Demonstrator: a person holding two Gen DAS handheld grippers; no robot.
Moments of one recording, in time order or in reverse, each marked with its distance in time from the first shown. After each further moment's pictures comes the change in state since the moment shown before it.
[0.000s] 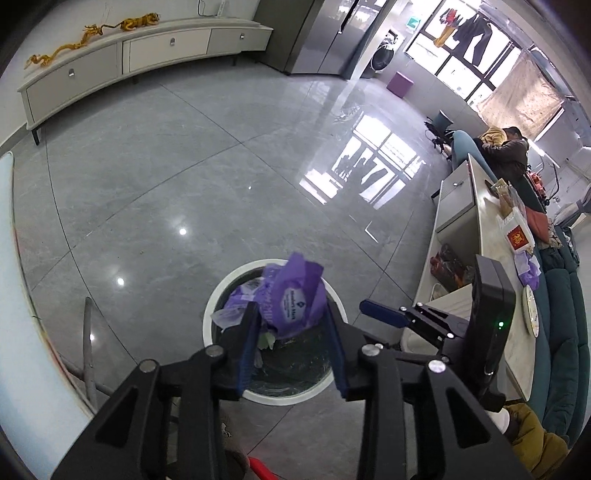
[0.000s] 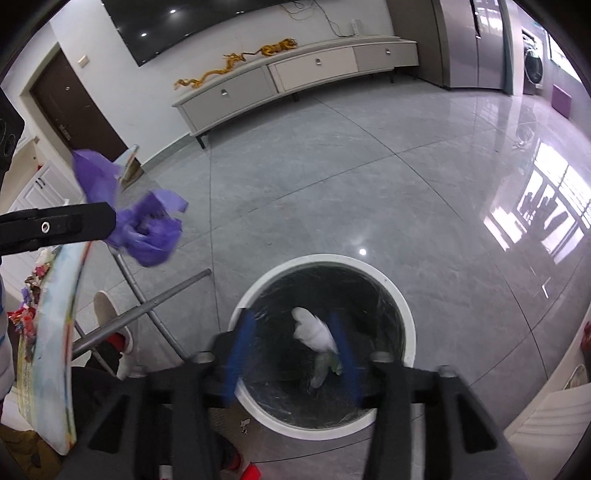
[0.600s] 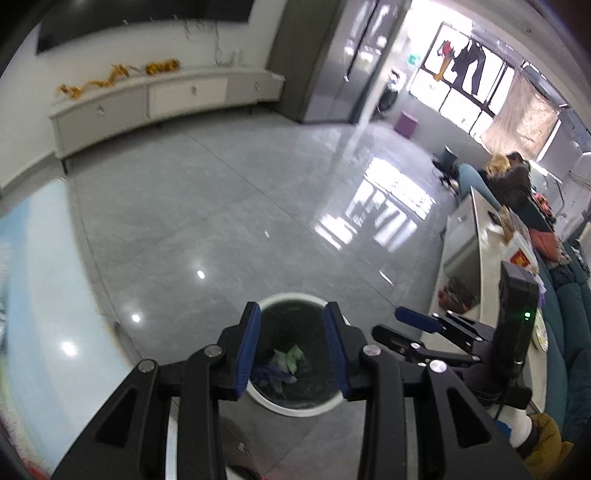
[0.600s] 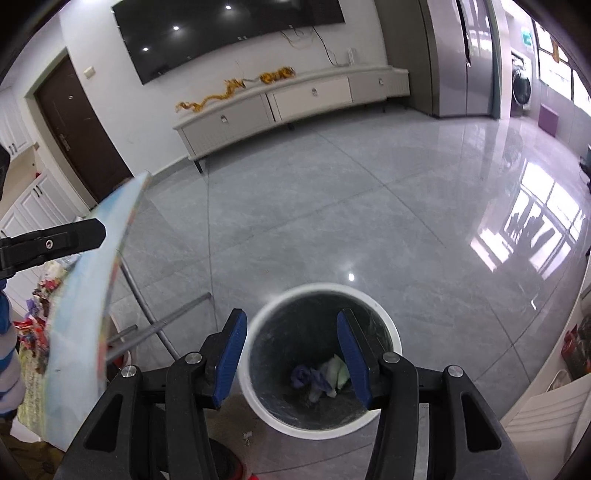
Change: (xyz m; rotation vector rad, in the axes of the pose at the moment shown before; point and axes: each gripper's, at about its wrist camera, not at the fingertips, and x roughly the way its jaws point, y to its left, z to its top) left arm -0.089 0.004 -0.028 0.004 -0.242 0.091; right arm -0.063 0.040 0.007 -0.029 -0.123 -0.045
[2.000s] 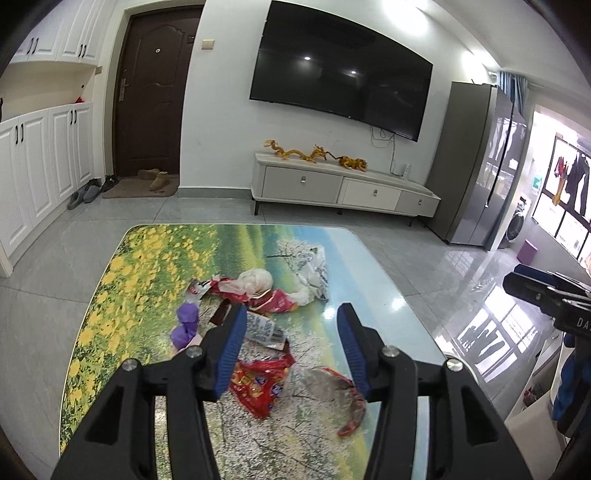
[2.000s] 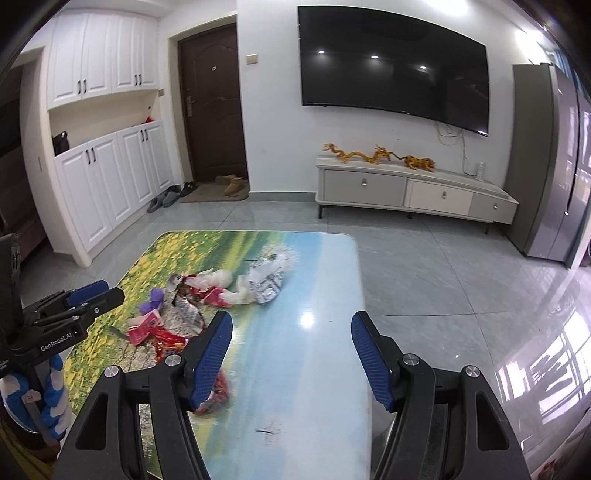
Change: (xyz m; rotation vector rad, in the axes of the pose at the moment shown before) left arm -0.295 0.215 -0.183 -0.334 -0.401 0.491; right arm -0.080 0.346 0.012 -0.461 -0.173 0.186
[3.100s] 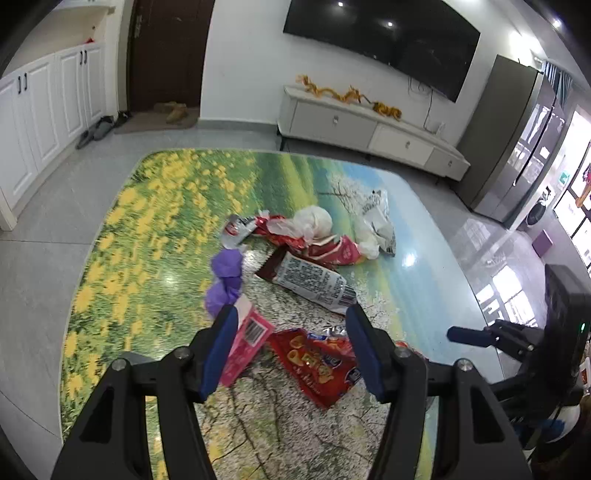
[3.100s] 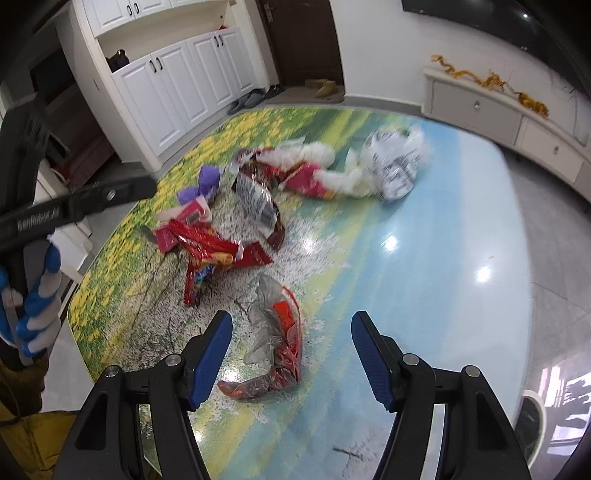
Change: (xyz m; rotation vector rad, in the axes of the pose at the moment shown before) left arm 0.081 0.066 -0.011 -0.091 0.279 0.039; right arm 0.164 0.053 -0.066 -0.134 0.382 0.364
